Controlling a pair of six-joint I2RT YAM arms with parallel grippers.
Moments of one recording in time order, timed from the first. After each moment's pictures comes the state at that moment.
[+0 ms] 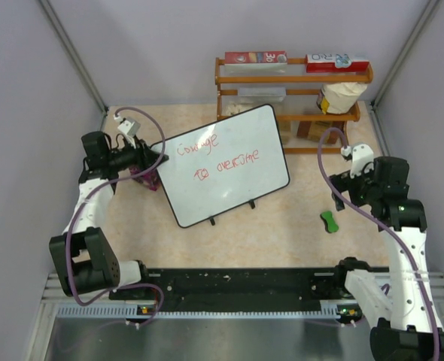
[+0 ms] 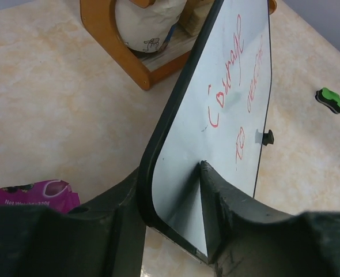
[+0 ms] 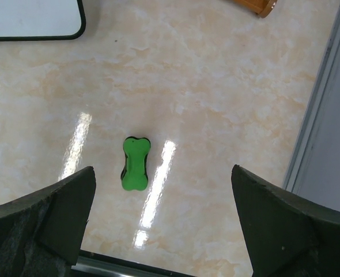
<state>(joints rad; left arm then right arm) 0.22 1.31 0.92 -0.07 1.07 0.11 -0.07 0.78 0.95 -0.89 -0.18 -0.40</state>
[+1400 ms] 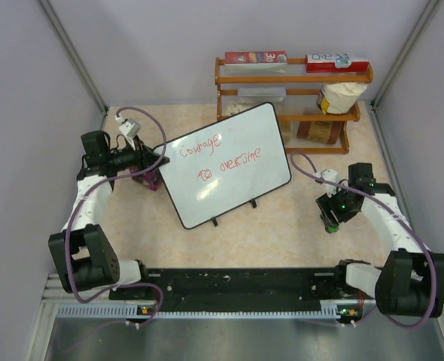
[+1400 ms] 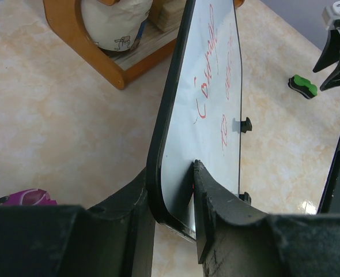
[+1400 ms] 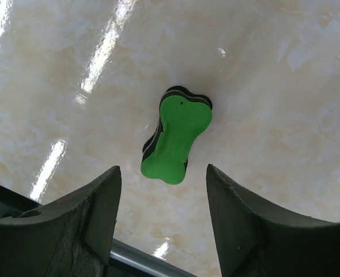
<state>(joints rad) 0.23 1.34 0.97 -0.19 1.18 0.21 -0.06 1.13 0.73 -0.84 -0.25 -0.62</state>
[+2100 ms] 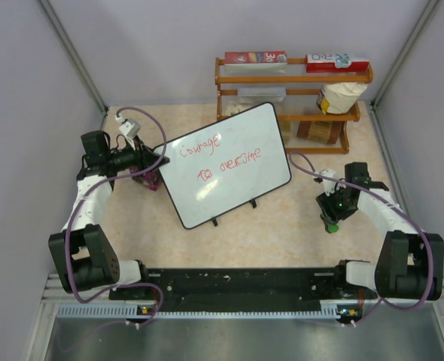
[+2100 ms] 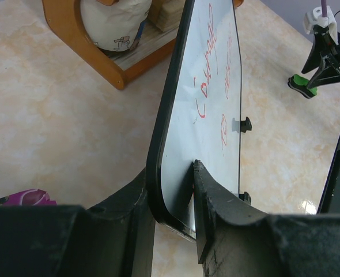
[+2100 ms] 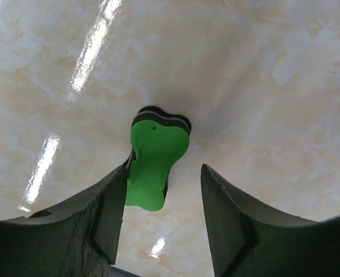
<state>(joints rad) 0.23 1.34 0.97 -0.19 1.18 0.22 -0.06 1.25 0.70 -0.70 -0.20 -0.61</state>
